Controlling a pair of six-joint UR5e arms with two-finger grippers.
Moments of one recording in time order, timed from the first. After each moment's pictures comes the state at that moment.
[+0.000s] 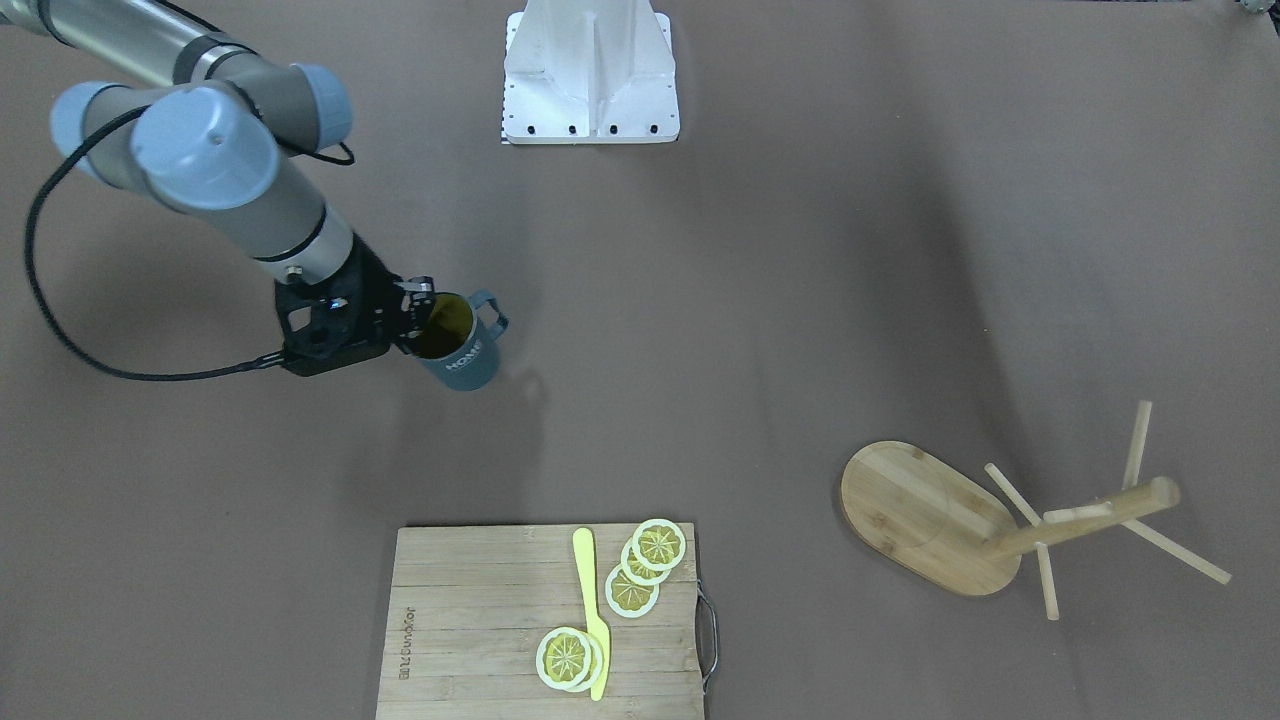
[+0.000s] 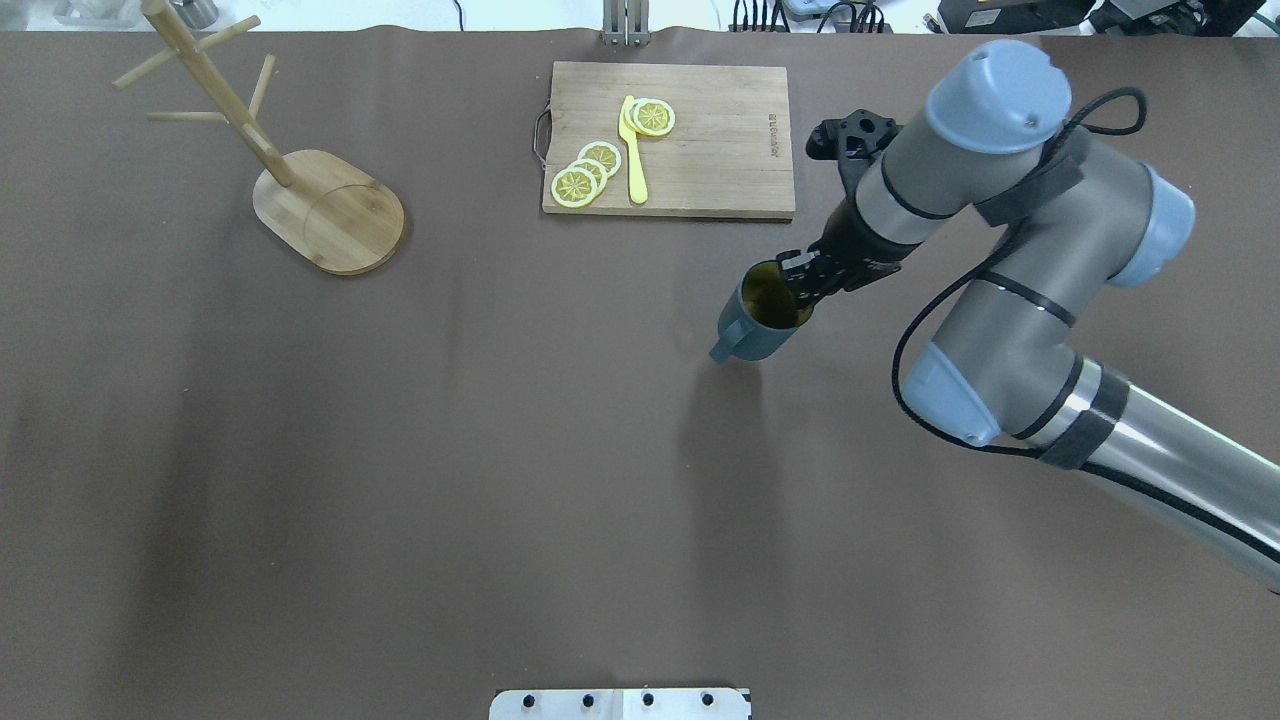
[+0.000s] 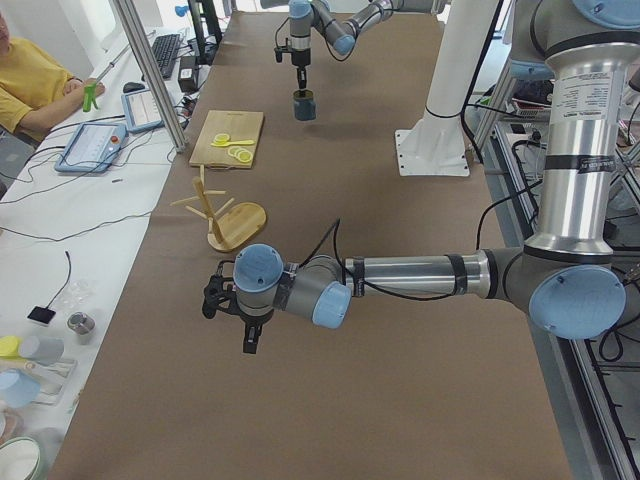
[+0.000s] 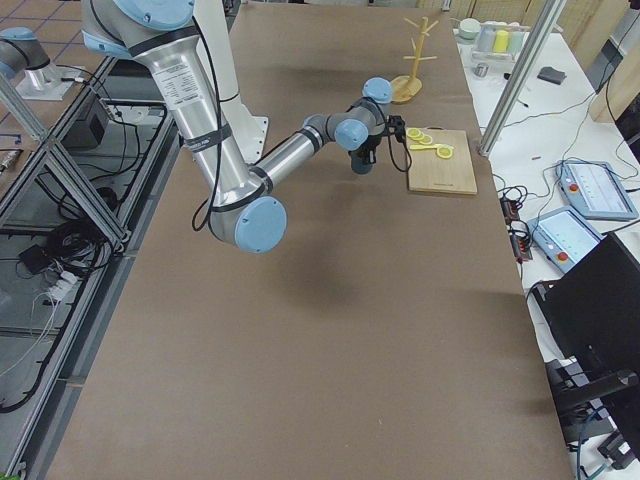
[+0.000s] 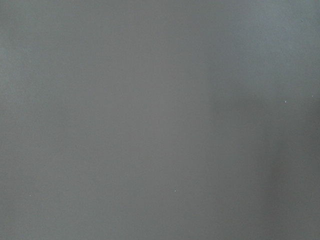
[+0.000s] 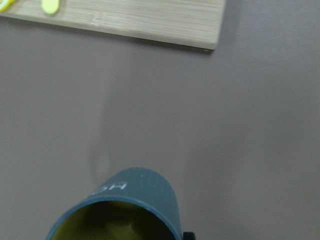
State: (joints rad) left arm -1.54 -1.58 -1.49 -1.96 -2.40 -0.21; right arm 0.74 -1.02 1.69 -1.40 2.14 0.93
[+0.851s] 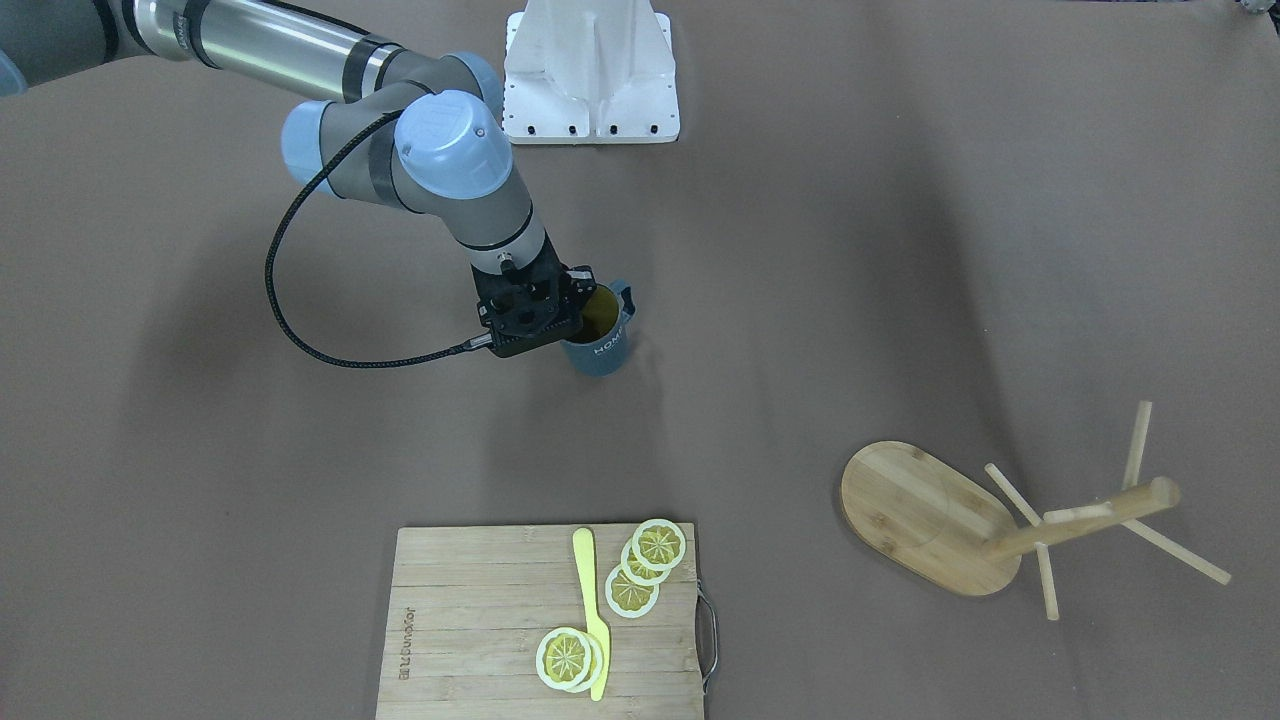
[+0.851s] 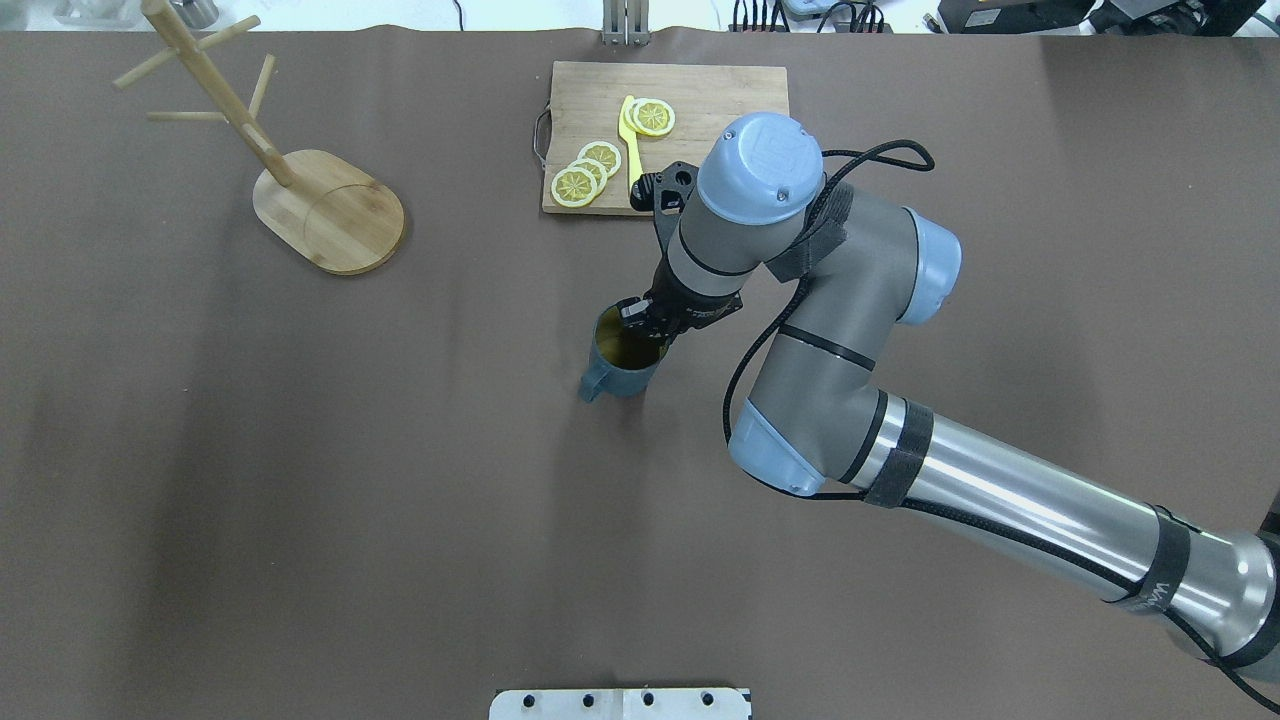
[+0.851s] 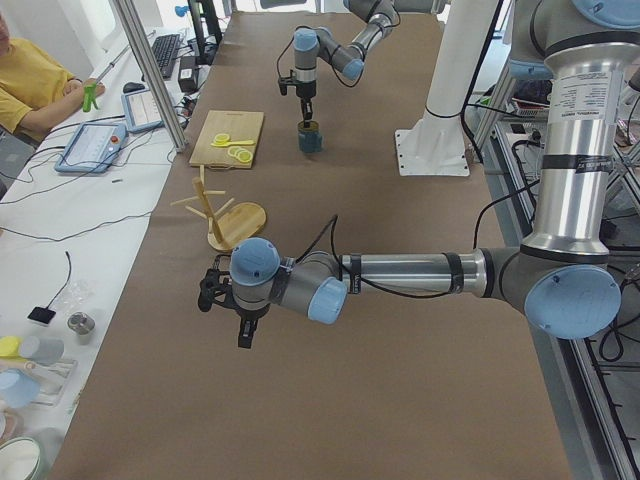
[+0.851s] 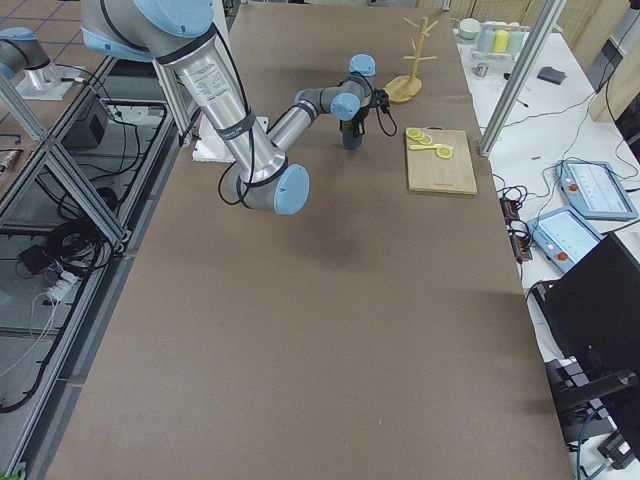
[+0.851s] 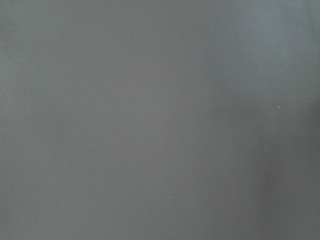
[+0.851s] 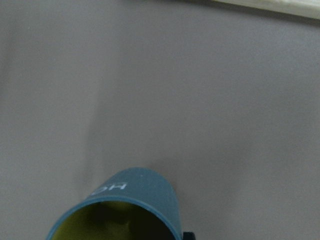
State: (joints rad) left arm -1.54 -1.60 -1.50 -1.97 -2.40 -0.21; right arm 0.60 -0.82 1.51 -1.39 2.04 0.93
